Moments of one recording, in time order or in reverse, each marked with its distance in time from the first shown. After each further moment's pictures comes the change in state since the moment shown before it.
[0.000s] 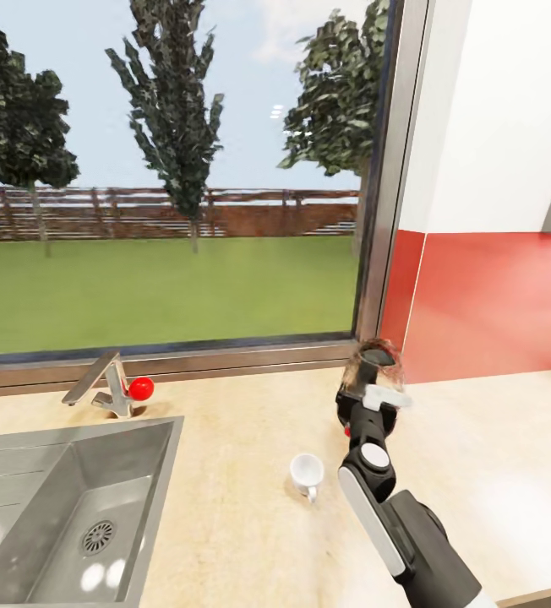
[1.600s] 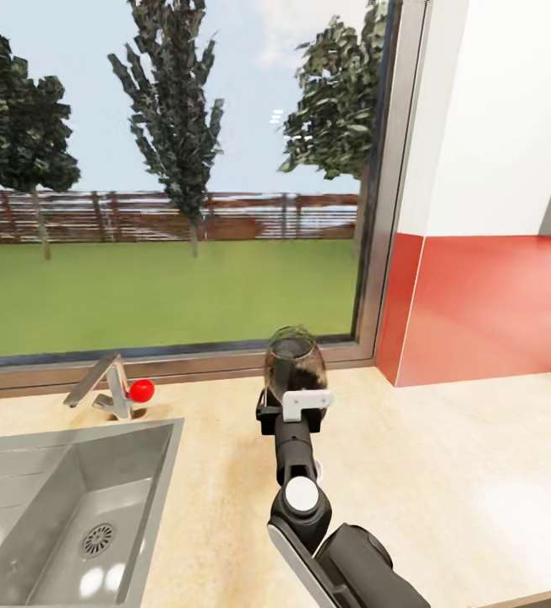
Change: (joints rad) left arm 0.001 0.001 0.007 -0.002 0.004 0.001 0.036; right arm 0.000 0.098 0.363 -0.070 0.124 0.084 0.000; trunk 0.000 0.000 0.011
